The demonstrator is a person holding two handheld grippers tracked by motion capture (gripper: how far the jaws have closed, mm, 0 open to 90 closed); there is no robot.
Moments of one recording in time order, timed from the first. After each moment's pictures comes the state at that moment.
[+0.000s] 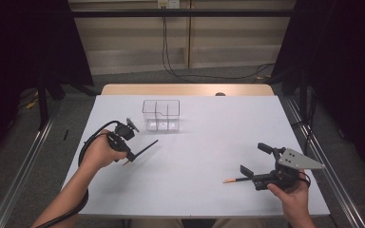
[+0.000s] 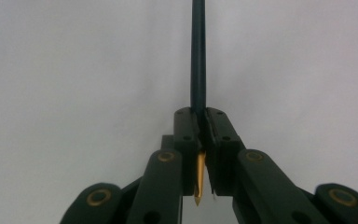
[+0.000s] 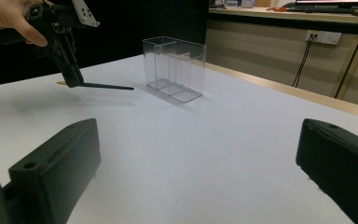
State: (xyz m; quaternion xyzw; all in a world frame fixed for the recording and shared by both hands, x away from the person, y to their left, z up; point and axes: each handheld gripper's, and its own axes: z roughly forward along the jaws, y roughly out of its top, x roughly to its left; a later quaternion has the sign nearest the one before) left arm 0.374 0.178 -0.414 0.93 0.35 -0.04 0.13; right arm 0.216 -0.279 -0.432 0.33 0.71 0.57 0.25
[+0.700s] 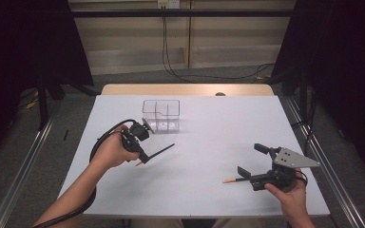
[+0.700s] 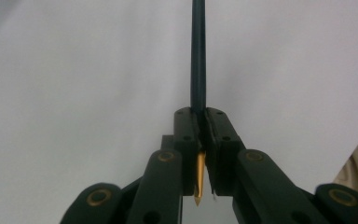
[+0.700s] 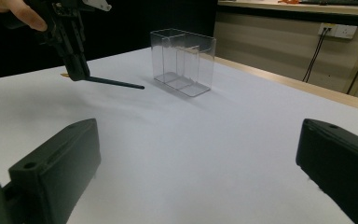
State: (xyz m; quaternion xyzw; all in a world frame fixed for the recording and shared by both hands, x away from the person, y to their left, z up) left arm 0.363 0.134 -0.397 0.95 0.28 -0.07 0.14; right arm 0.221 -0.273 -0.433 0.32 0.72 0.57 0.23
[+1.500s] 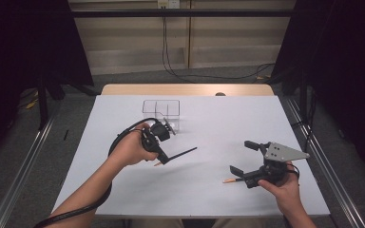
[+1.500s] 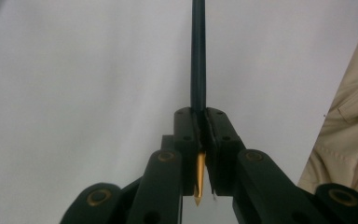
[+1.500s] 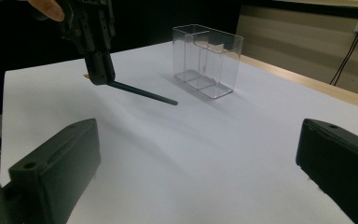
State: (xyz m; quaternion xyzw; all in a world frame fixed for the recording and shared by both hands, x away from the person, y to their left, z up) left arm 0.355 0.080 -0.385 0.96 0.20 -0.09 0.16; right arm 0.236 -0.256 -0.428 0.29 0.75 0.57 0.20
